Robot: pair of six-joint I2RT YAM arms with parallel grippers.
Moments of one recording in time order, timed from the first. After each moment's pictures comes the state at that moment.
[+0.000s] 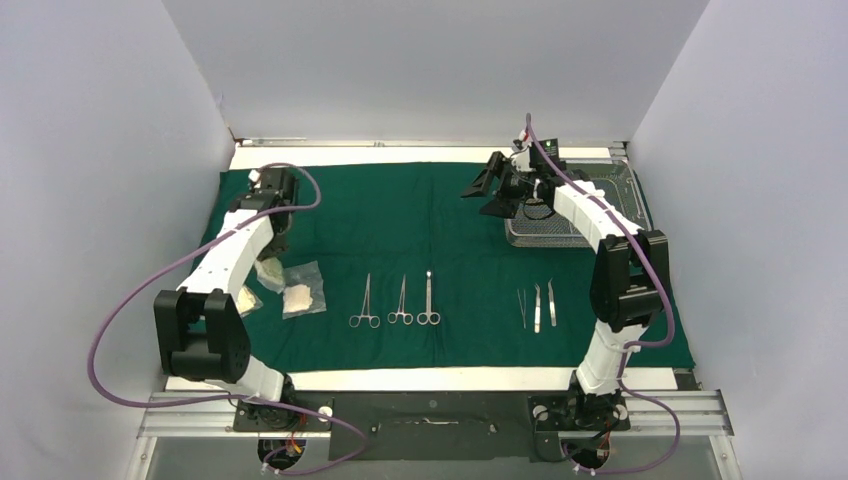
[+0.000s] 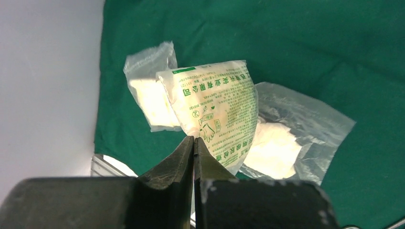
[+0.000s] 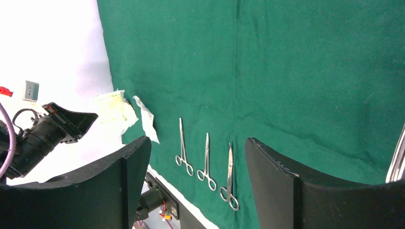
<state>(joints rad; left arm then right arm) -0.10 1.53 1.25 -0.93 -0.58 -0.24 0.19 1.85 1.46 -0.40 -0.64 0.69</state>
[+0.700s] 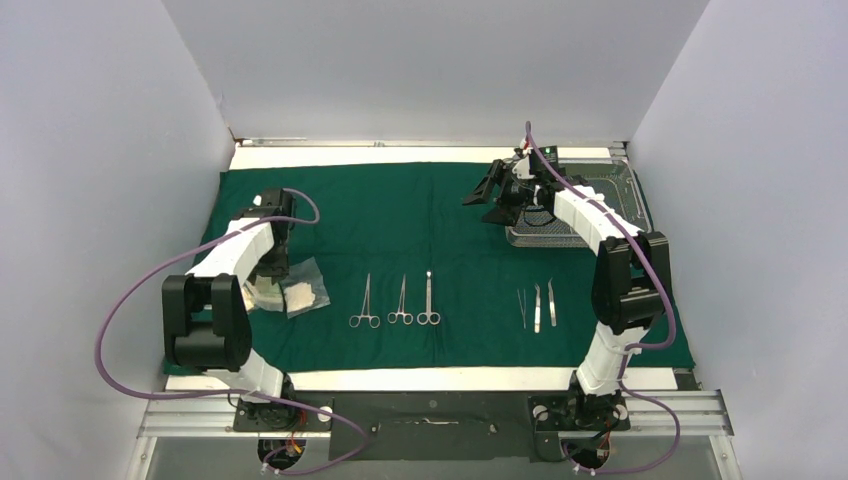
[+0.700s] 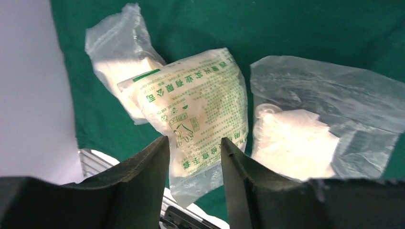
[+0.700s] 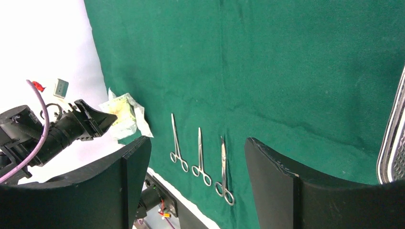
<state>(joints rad) -0.02 1.58 1.08 -0.86 -0.47 -0.18 0.19 1.83 1.39 -0.40 -0.62 0.70</state>
